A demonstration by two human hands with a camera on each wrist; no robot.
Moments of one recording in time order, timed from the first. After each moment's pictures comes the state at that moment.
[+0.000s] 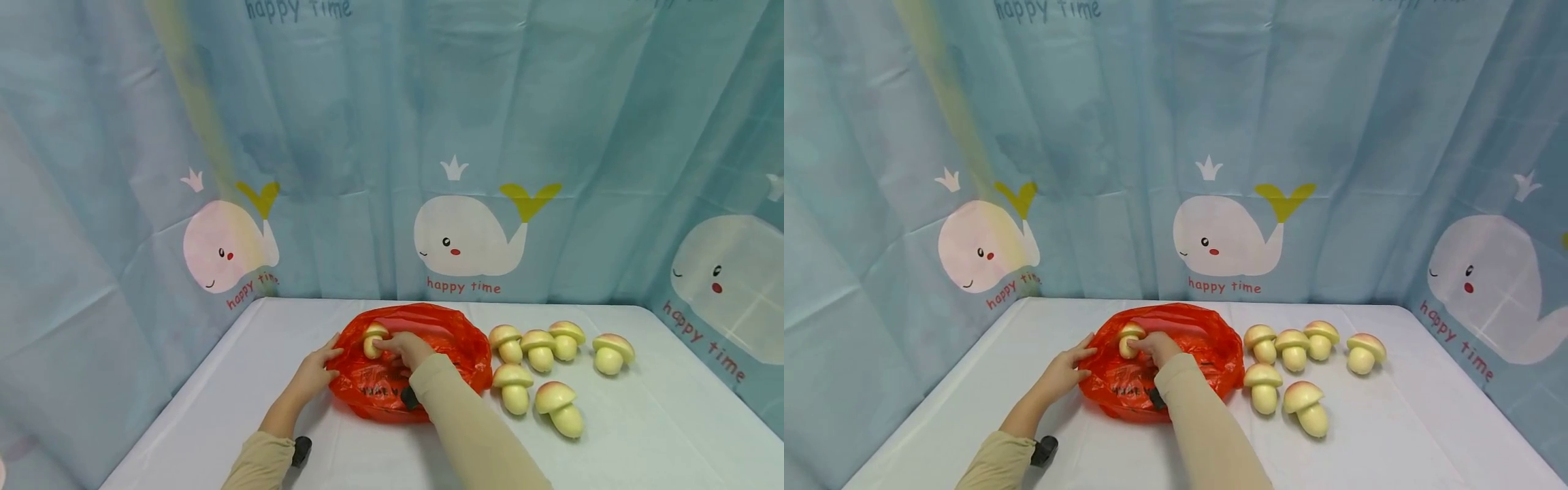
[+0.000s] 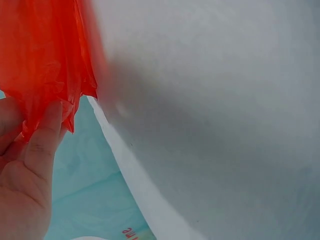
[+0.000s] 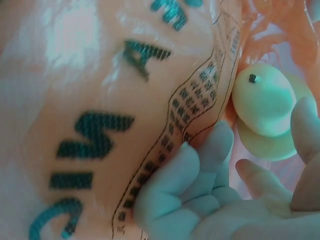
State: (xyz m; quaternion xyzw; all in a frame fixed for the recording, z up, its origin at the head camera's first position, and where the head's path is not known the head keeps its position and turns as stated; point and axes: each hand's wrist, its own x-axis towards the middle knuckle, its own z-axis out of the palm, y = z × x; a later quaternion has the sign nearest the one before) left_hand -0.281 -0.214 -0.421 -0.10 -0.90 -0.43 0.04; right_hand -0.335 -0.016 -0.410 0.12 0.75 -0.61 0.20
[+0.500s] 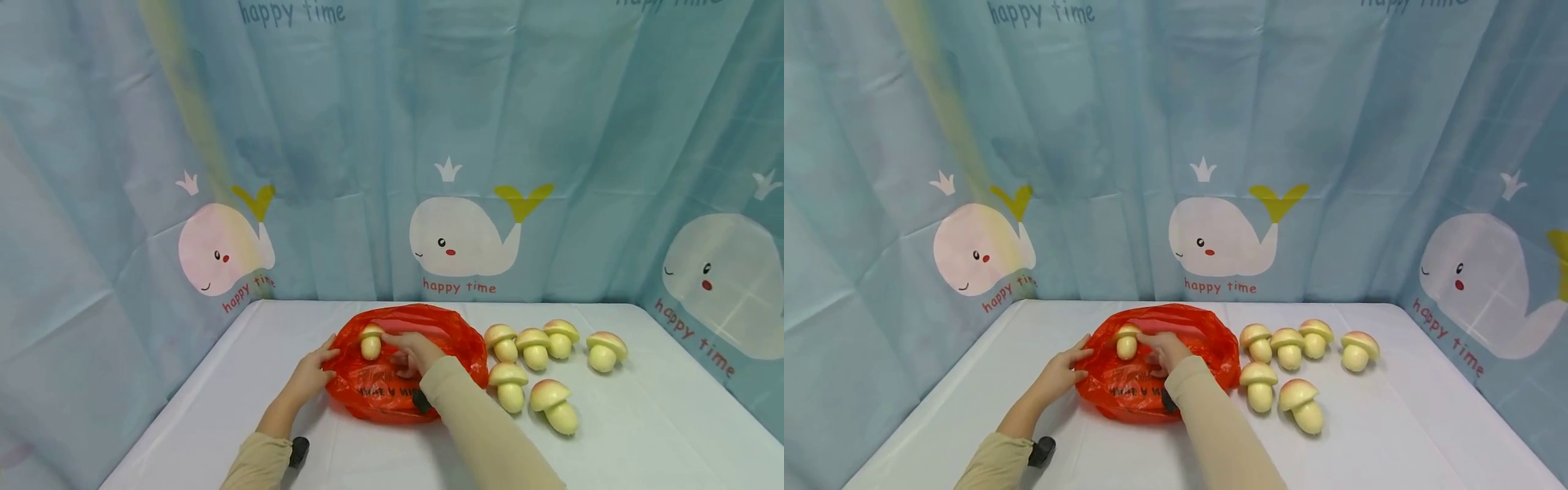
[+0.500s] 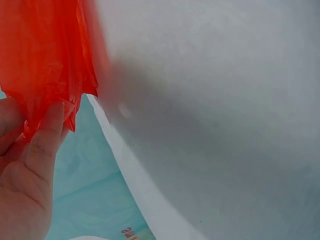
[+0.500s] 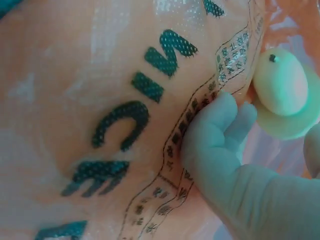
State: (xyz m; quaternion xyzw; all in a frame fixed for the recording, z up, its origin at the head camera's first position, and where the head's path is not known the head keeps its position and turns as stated) left_hand -0.280 -0.213 -0.420 -0.09 -0.89 -0.44 0.03; right_hand -0.322 0.003 -0.402 0.11 0.70 -0.68 0.19
